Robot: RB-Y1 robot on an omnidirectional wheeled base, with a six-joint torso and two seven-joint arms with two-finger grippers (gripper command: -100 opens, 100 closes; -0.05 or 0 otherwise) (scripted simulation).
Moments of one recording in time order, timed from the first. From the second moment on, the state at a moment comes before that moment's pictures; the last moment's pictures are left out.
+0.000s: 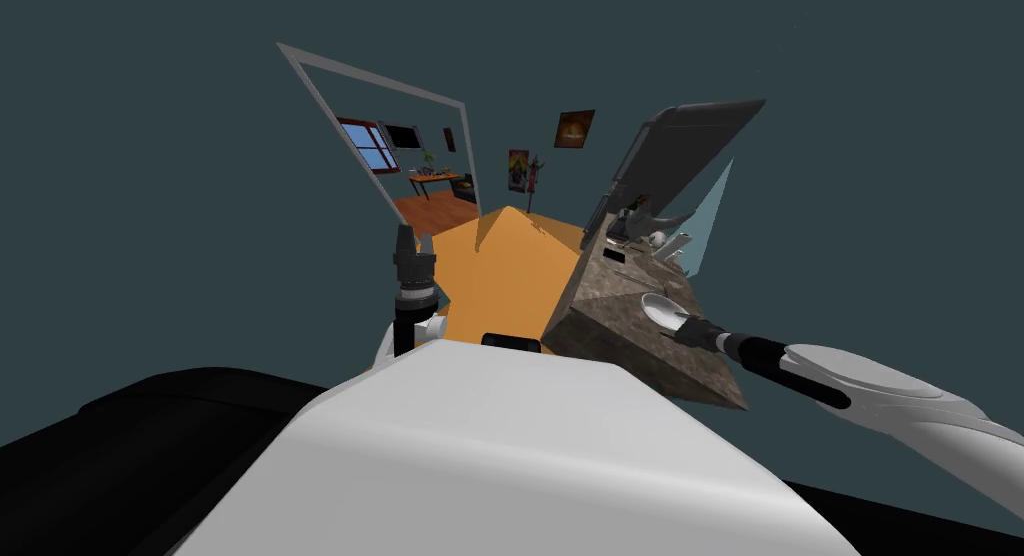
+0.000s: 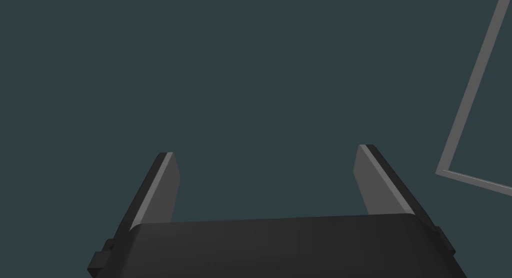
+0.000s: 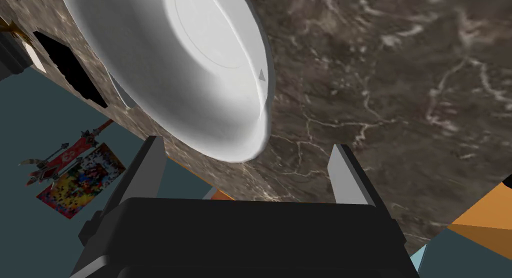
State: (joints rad) left arm 0.52 0.05 0.04 -2.30 -0.07 -0.63 -0.14; right arm 0.27 -1.40 0.23 -1.03 0.80 -0.56 0.52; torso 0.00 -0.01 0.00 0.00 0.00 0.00
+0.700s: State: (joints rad) left arm 0.52 0.05 0.04 -2.30 -0.07 -0.63 -0.14; right arm 0.30 -1.40 0.26 -1.00 0.83 -0.55 0.51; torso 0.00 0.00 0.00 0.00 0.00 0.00
